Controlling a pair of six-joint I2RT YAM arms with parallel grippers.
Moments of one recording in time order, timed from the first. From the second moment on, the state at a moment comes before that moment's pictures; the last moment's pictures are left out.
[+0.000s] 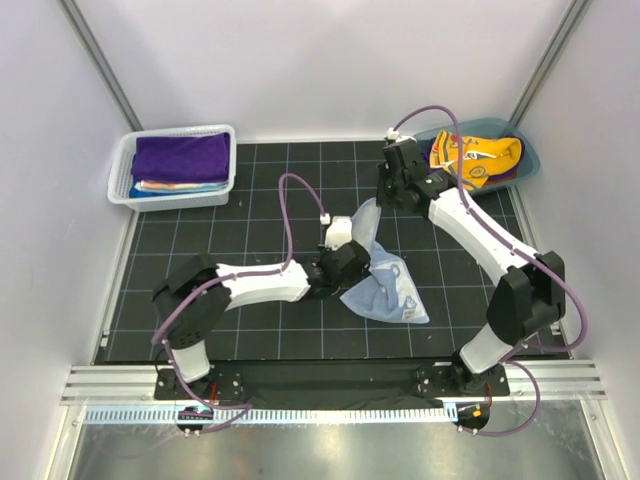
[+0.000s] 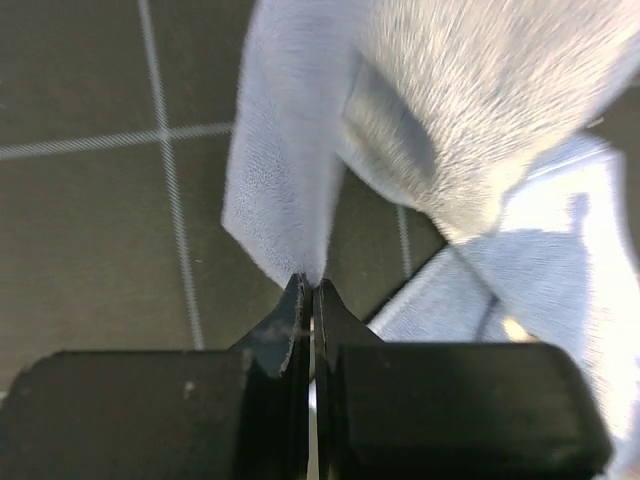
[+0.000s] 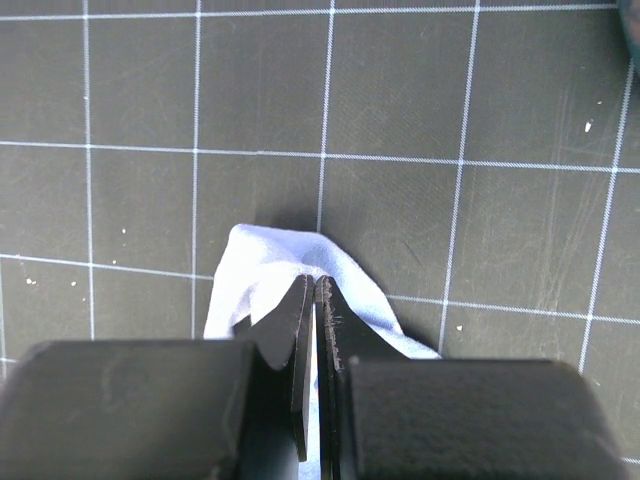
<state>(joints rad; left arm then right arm) -1.06 1.82 1.11 -0.17 -0.56 -0.78 0.44 1.61 1.42 -0.59 0.15 0.40</state>
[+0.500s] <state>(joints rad) -1.06 1.29 1.13 -0.35 -0.55 -0.54 0.44 1.27 1.41 -0.62 0.10 0.36</state>
